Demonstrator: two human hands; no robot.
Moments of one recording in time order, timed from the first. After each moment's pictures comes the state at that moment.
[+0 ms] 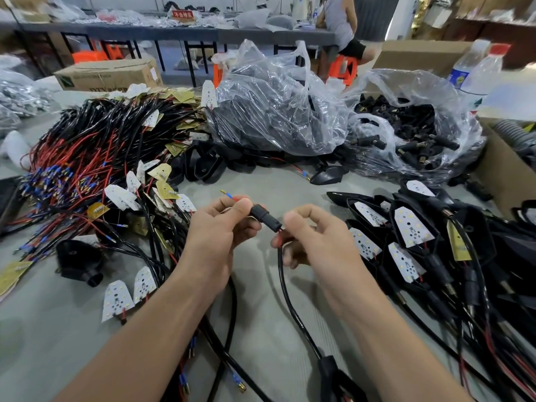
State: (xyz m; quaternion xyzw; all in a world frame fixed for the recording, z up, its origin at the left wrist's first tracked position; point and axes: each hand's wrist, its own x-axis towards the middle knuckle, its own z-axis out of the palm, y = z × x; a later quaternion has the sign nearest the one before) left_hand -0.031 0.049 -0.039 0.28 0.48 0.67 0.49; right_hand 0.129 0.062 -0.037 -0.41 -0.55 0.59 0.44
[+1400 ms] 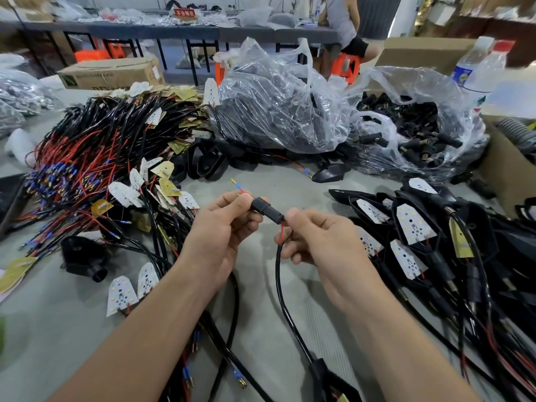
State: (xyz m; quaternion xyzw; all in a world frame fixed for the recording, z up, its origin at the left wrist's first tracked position) left_hand -0.034 0.050 -0.036 0.26 0.43 0.67 0.54; right_hand 0.129 0.064 -0.038 -0.43 -0.51 0.61 0.43
